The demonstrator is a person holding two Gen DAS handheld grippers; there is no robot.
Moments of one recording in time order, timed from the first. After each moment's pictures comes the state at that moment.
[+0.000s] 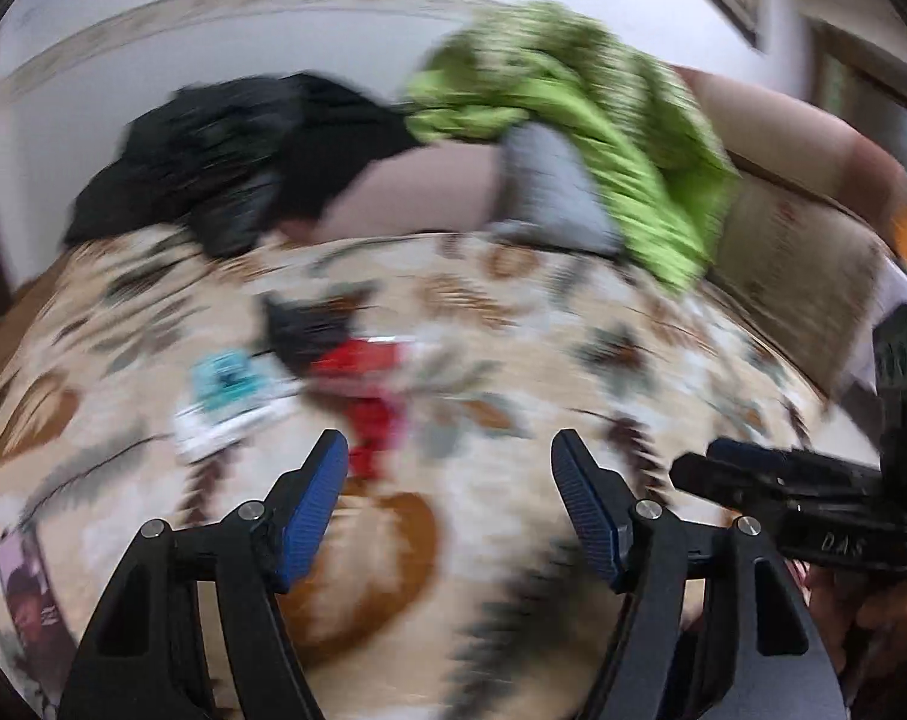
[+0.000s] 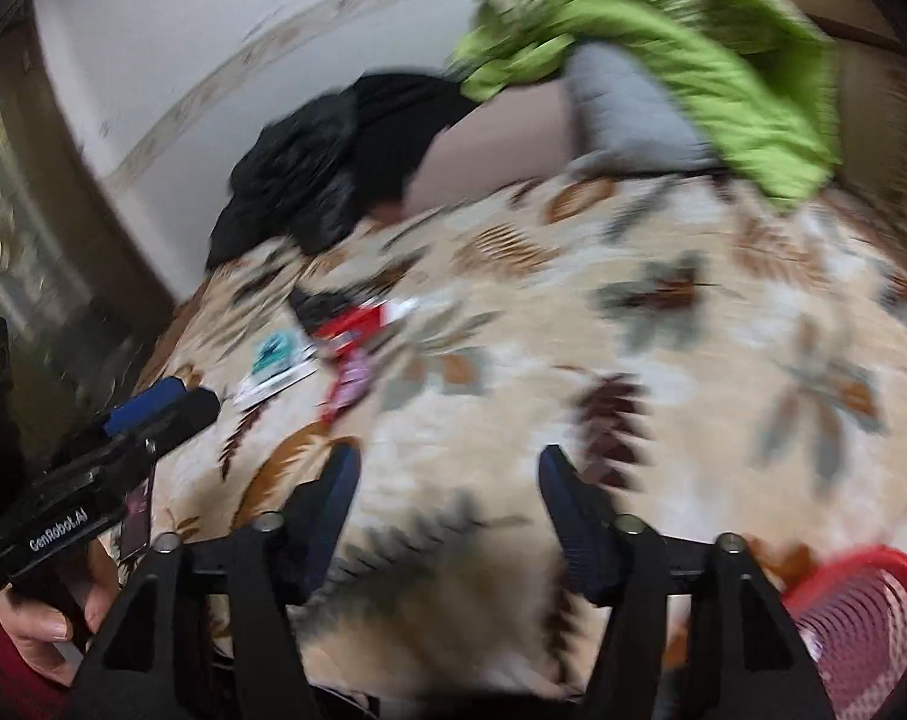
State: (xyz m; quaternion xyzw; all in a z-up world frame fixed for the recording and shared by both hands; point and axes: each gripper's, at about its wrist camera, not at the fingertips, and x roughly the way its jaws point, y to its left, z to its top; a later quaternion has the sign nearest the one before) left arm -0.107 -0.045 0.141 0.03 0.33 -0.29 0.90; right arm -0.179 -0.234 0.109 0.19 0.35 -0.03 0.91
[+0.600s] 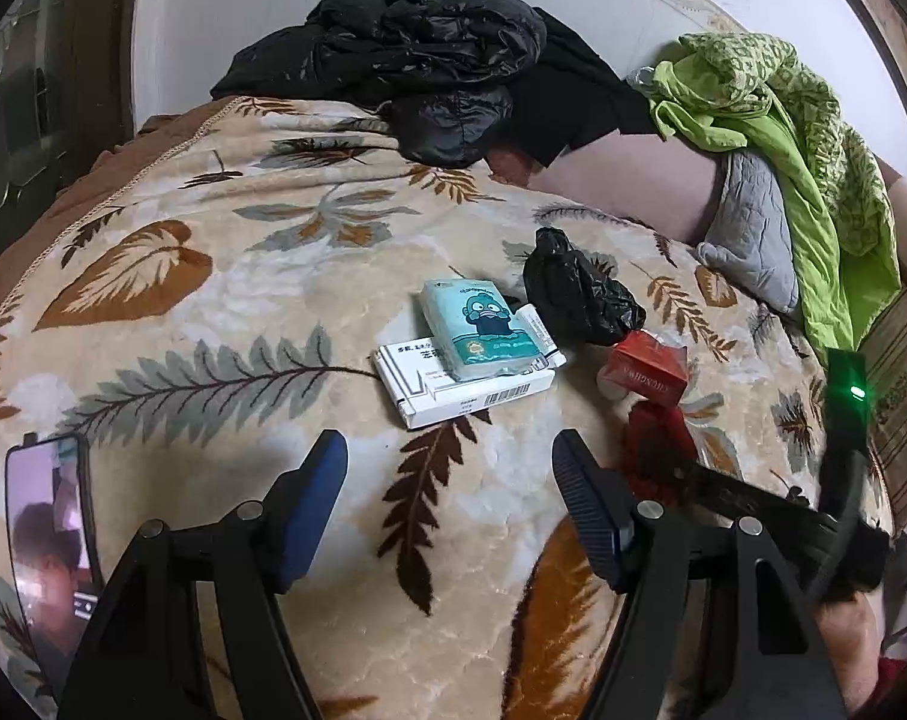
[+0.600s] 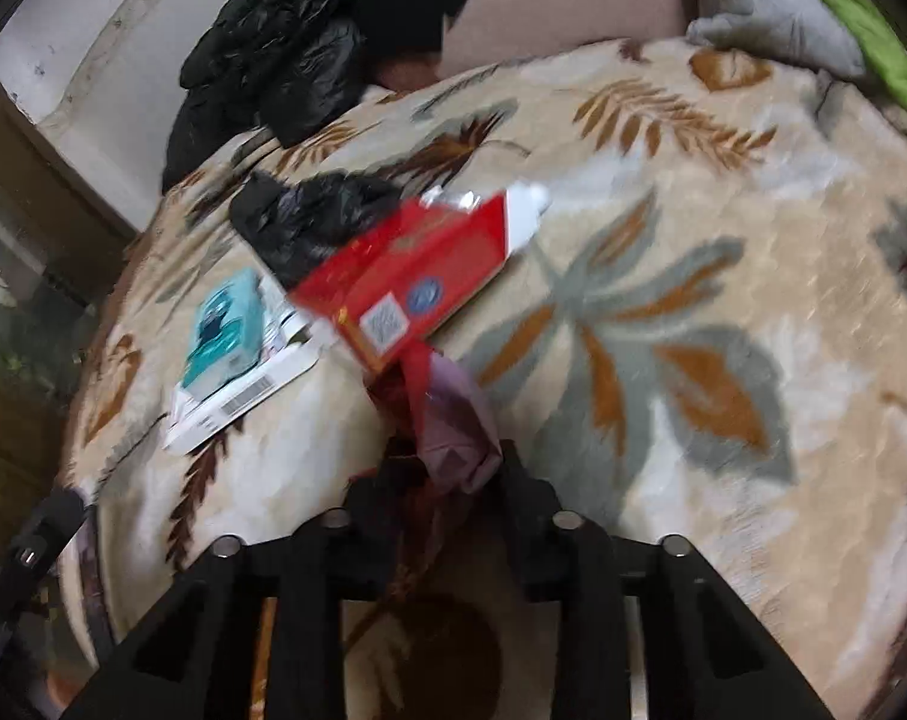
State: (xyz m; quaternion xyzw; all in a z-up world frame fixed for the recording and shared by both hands) left arm -0.001 0.055 0.075 -0.06 0.41 -0.15 0.90; right arm -0.007 -0.192 0.014 0.24 0.45 -0.01 0.86
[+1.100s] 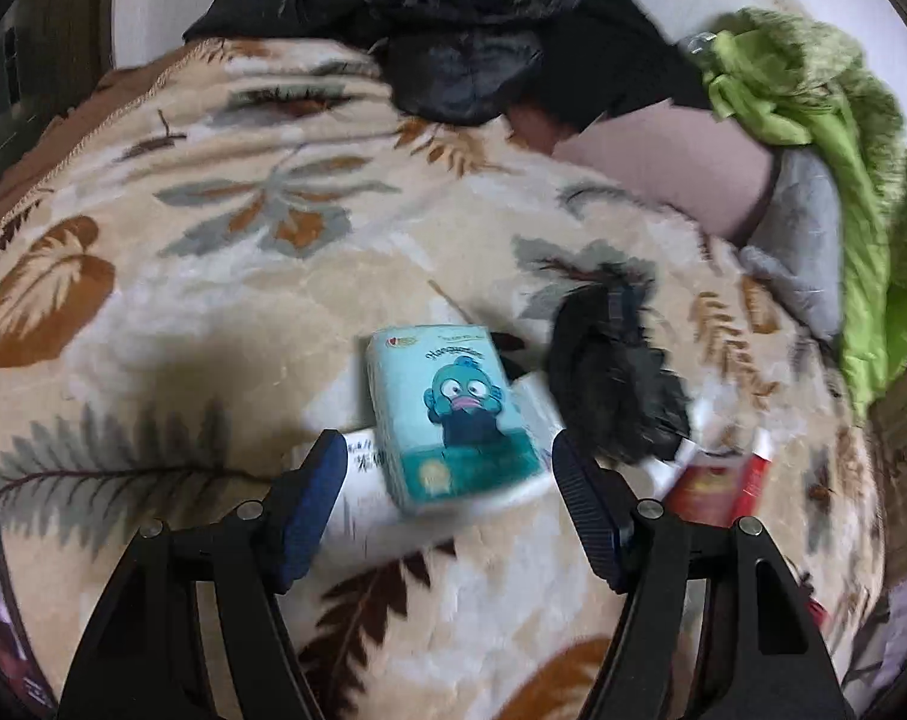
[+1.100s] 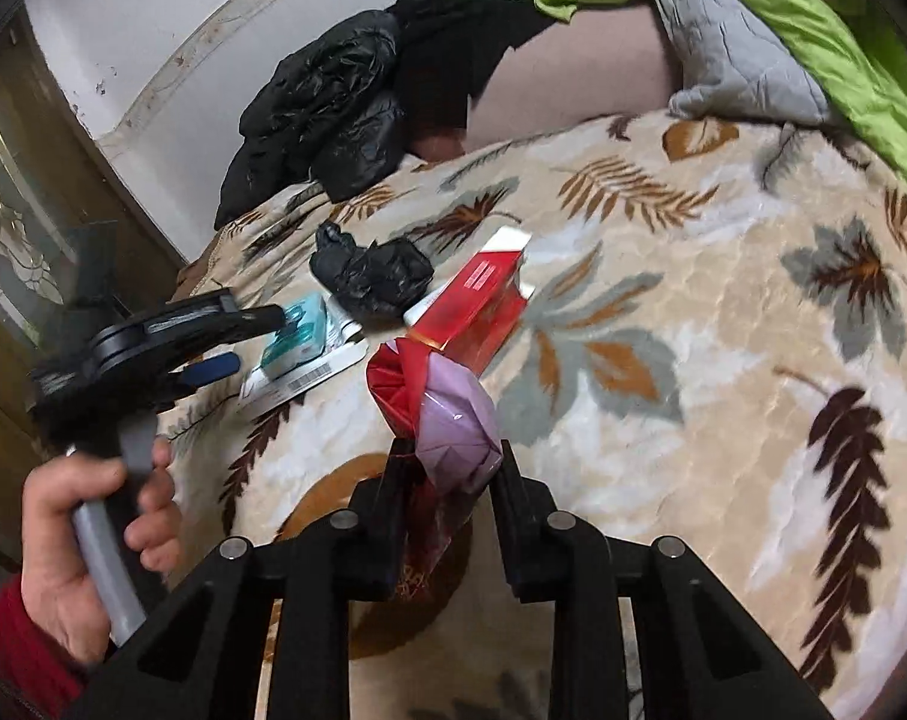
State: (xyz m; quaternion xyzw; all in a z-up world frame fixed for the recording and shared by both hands) left arm 0.103 0.006 0.042 -0.08 0.48 -0.12 0.87; right arm -0.082 -0.197 0.054 0.22 0.38 -0.01 0.90
